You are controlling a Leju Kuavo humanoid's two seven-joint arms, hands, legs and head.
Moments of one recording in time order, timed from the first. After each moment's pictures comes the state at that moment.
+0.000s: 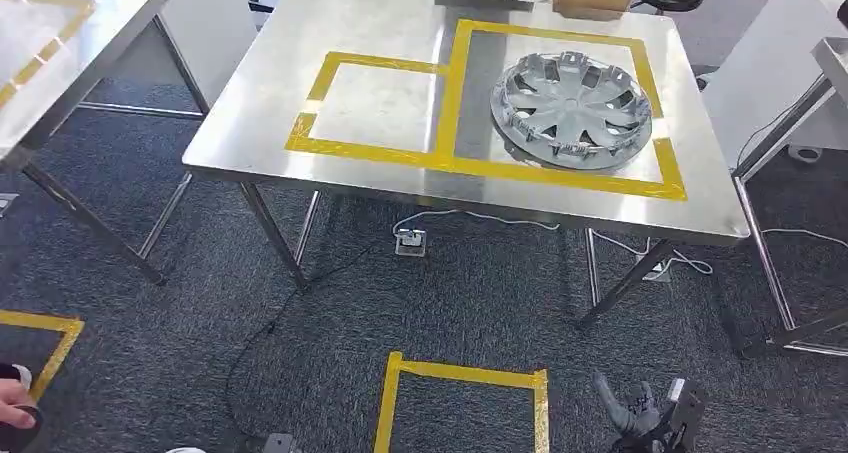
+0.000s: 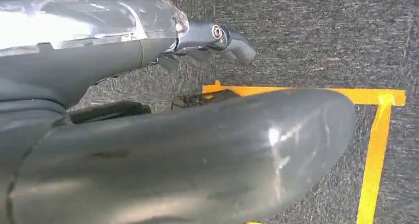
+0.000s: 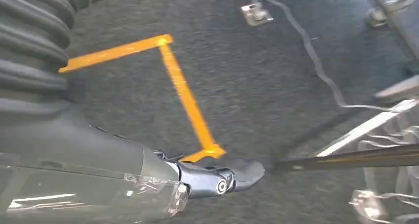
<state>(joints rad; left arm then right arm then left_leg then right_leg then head) -0.13 0.01 -1.07 -0.23 0.92 0.17 -0.12 -0.04 -0.20 0.27 -0.72 -1.03 -0.25 -0.42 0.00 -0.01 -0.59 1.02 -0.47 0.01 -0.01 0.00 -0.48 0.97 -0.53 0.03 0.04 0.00</state>
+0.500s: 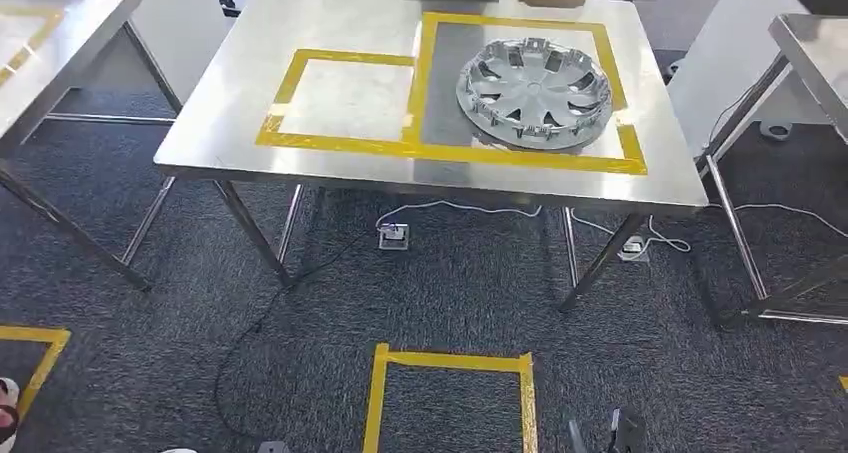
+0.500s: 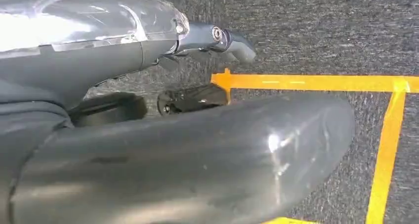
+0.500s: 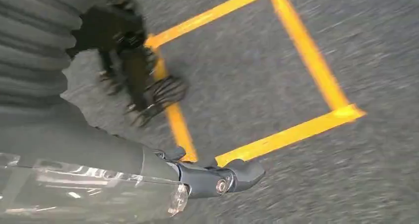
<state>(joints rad) -0.13 0.01 -1.07 -0.23 0.94 0.16 -0.12 -0.08 -0.07 0.34 -0.39 -0.95 -0.30 -0.26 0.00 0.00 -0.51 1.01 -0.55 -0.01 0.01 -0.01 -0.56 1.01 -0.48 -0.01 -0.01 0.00</state>
